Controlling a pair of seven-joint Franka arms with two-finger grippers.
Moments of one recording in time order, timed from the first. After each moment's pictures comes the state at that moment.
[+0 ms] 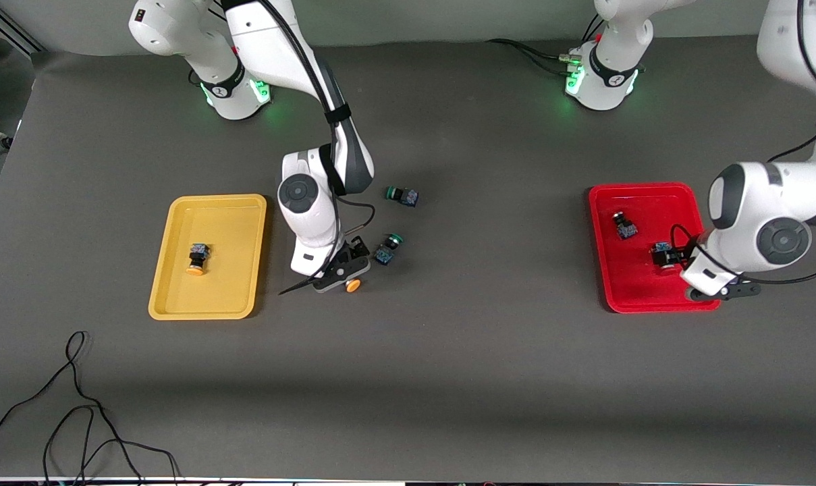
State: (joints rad) left arm 0.26 0.32 -0.21 -2.00 0.24 2.08 -0.20; right arm 1.21 0.72 -0.68 -1.92 0.68 2.53 -0.33
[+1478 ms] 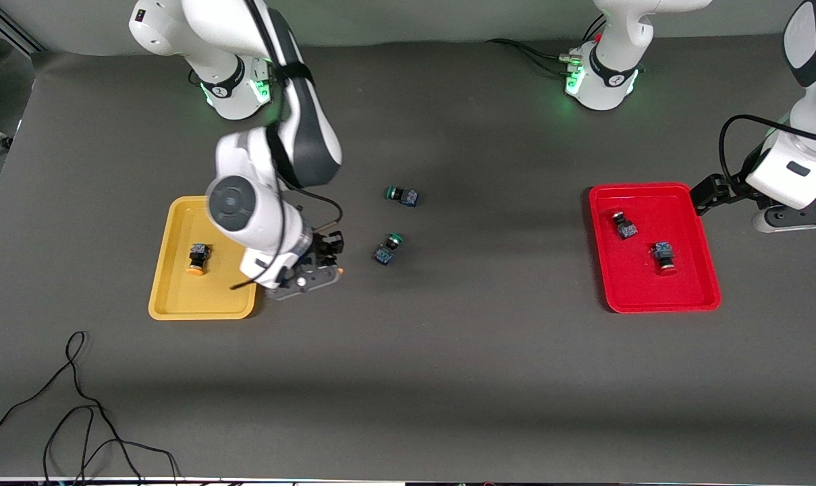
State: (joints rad) left arm -0.04 -0.04 -0.04 -1.77 0.11 1.73 -0.15; right arm 1.22 0.62 -0.99 -1.57 0.64 1.79 -0.09
